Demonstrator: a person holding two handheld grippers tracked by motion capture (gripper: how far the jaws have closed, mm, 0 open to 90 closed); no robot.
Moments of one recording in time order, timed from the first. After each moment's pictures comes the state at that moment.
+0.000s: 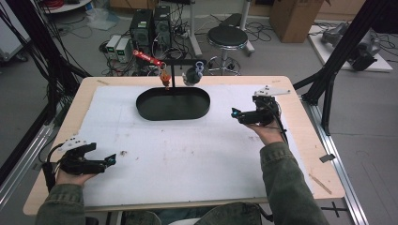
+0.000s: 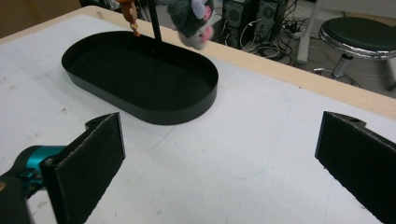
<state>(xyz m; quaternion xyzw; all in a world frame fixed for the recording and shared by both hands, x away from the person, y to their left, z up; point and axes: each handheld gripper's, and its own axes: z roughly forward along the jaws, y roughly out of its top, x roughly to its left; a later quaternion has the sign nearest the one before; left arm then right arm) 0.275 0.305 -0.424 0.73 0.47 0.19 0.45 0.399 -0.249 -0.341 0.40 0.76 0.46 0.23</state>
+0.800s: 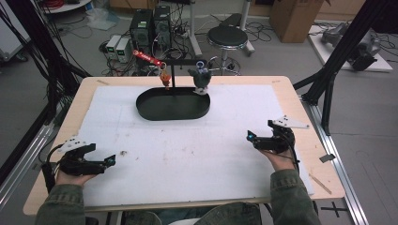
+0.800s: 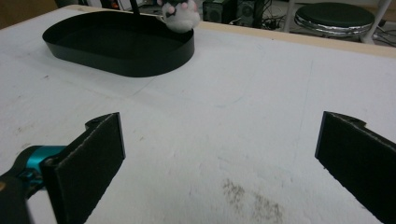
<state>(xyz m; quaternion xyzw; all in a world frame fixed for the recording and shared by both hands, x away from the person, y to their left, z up) 0.272 0.305 -0.425 0.73 0.47 0.19 0.45 0.342 -0.301 -0.405 0.44 0.72 0.48 0.24</state>
